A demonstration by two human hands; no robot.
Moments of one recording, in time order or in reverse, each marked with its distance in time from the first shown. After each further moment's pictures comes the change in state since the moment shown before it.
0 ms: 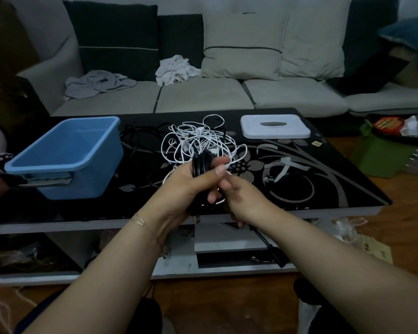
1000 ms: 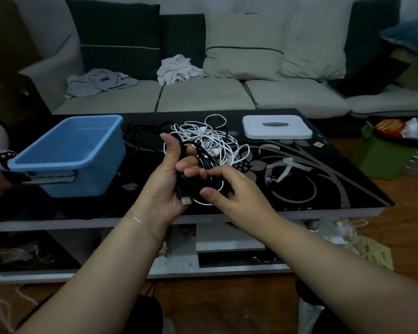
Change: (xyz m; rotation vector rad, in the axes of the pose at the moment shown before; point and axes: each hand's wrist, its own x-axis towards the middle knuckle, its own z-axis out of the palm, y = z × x) left_hand 0.005 0.012 -0.014 -0.762 0.147 -0.076; right_hand -0.021 -0.007 0.002 -0.078 0.136 -0.392
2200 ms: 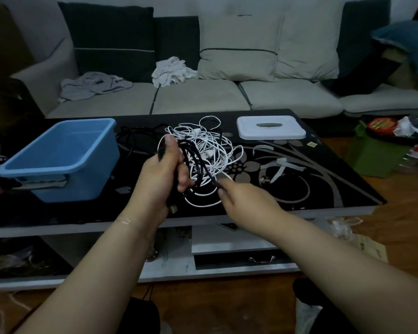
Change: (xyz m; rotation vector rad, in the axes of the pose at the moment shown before) left_hand -0.004 -0.002 0.002 0.747 0.205 0.314; right_hand 0.001 0.007 -0.018 -0.596 -0.168 0.064
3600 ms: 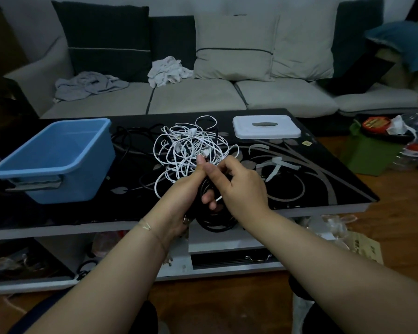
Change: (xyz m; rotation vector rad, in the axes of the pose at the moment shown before) left_hand -0.009 -0.024 0.024 0.025 -0.279 -0.389; right_hand 0.008 -0.007 0.004 0.401 0.468 0.130
